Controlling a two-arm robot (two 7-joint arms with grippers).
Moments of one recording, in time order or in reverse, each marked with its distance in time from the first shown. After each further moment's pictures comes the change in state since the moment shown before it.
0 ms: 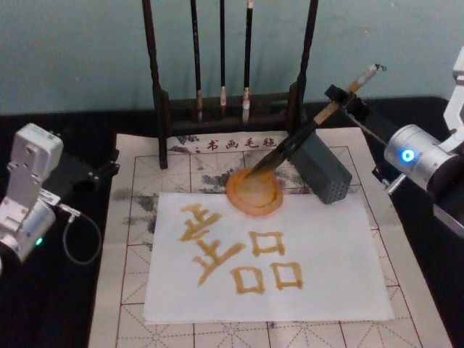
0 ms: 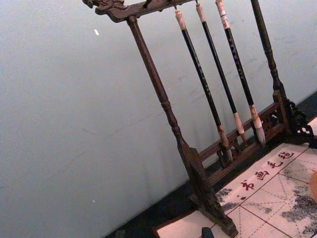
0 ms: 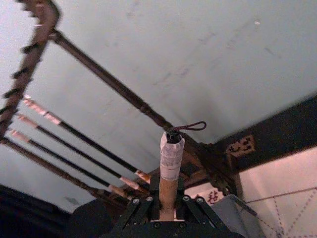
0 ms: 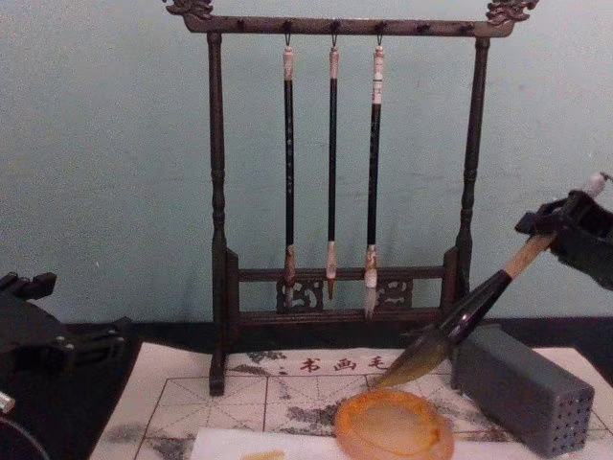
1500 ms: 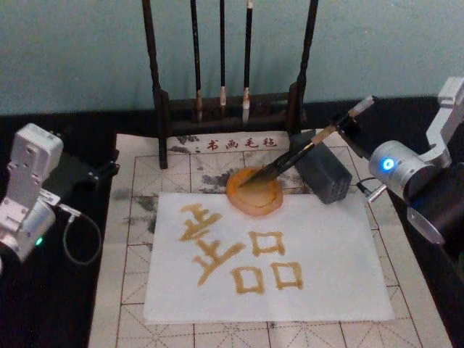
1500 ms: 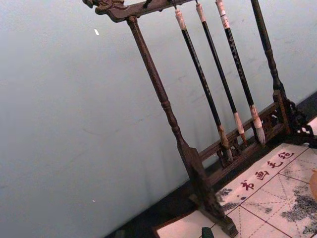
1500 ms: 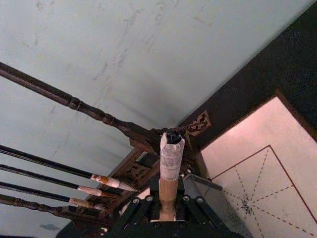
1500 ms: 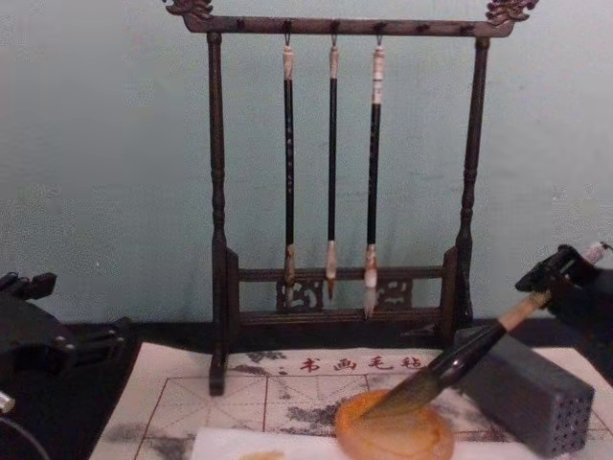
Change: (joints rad) left arm 0.000 0.000 0.000 0.000 0.000 0.000 0.000; right arm 0.019 -0.043 -0.051 0.060 0.137 -0.070 -0.236
